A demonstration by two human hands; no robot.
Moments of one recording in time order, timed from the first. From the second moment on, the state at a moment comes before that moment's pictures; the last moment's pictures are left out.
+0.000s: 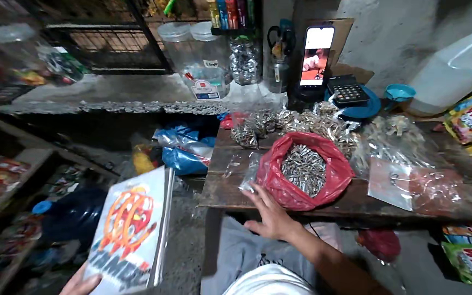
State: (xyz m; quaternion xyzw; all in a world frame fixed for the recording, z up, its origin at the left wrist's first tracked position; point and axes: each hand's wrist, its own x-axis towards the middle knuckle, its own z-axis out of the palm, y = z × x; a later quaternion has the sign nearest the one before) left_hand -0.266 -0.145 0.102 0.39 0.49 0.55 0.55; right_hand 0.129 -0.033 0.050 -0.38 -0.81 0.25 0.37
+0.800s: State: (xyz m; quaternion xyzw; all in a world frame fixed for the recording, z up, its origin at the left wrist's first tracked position) left_hand -0.188 -0.054 0.035 0.35 0.25 0.63 0.65; right_hand 0.093 -0.032 0.058 -0.37 -0.86 0.20 0.29
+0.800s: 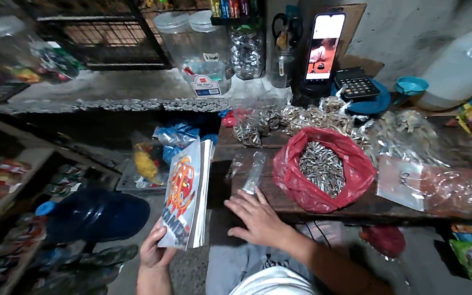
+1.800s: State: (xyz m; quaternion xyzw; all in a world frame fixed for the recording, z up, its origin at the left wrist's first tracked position) left_hand -0.108 -0.072 0.054 0.68 0.63 0.26 0.26; right_hand 0.137 0.009 0.039 -0.42 -0.72 0.05 0.55
